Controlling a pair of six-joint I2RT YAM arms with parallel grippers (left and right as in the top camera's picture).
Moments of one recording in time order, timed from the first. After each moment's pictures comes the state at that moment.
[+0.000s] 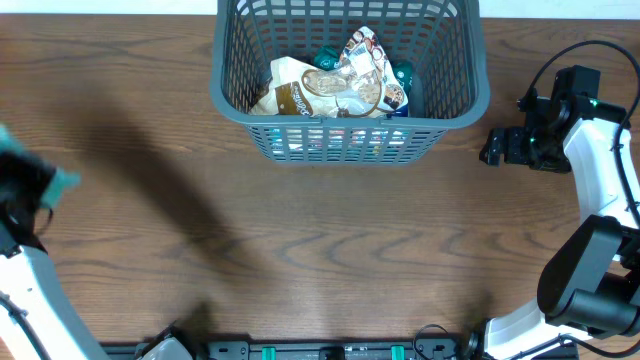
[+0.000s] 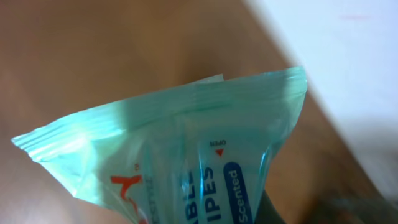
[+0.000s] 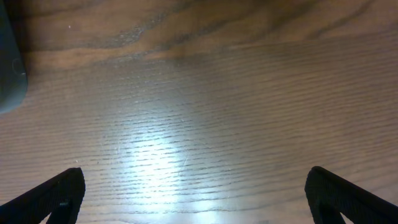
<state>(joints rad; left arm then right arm) 0.65 1.19 1.28 -0.81 0.20 -0.40 -0.28 1.77 1.38 -0.97 -0.06 -0.14</state>
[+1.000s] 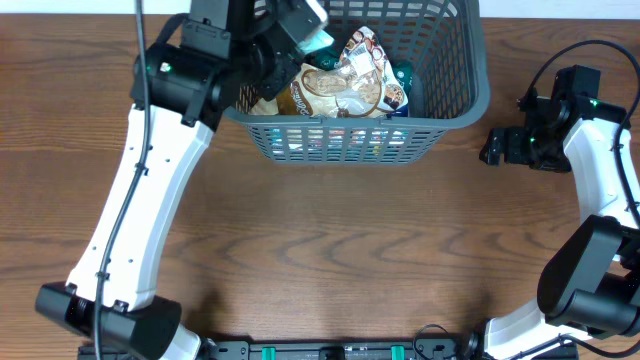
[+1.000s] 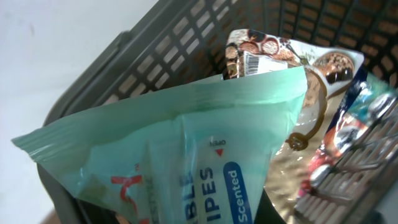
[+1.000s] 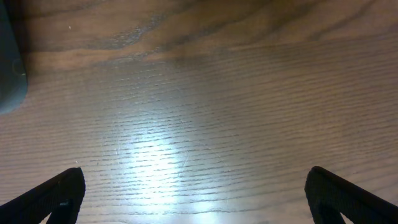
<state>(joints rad) -0.36 1.72 1.97 -0.96 0.17 0.59 -0.28 1.77 1.38 -0.96 -0.06 -0.14</state>
